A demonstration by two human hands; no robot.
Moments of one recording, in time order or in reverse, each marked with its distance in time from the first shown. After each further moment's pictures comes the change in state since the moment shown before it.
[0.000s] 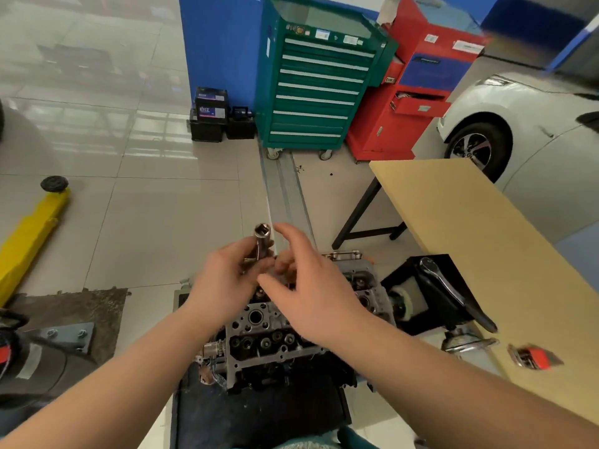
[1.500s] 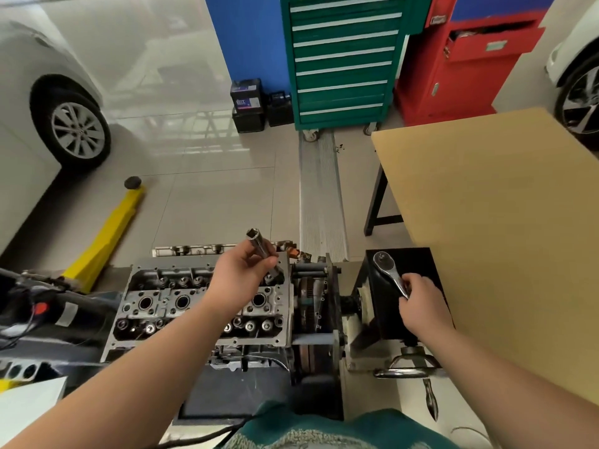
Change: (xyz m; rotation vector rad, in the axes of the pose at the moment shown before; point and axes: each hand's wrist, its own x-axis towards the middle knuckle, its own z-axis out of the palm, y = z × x) left_hand 0.056 0.101 0.291 0.003 0.149 -0.472; right_hand -0.053 0.534 -0.136 -0.094 -0.031 0.501
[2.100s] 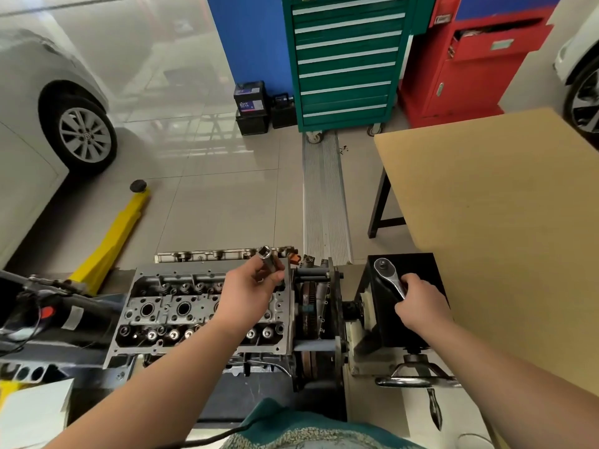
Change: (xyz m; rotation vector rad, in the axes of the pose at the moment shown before) left_hand -0.004 -0.023 0.018 0.085 0.074 0.038; right_hand 0.014 -0.016 -0.010 -0.131 -0.086 0.021
